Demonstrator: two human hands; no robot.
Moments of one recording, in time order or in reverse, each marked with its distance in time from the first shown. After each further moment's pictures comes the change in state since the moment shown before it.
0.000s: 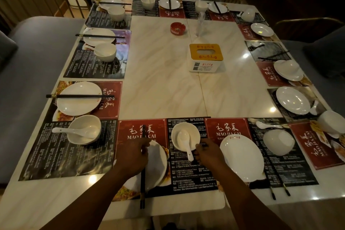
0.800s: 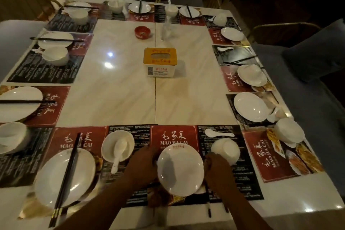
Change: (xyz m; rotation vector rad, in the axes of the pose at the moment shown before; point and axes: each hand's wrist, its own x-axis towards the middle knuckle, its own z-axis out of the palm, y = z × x) left_hand 0.033 0.206 0.169 0.091 -0.183 0.144; right_hand 0.052 0.107 -0.231 -0.570 0.202 -0.332
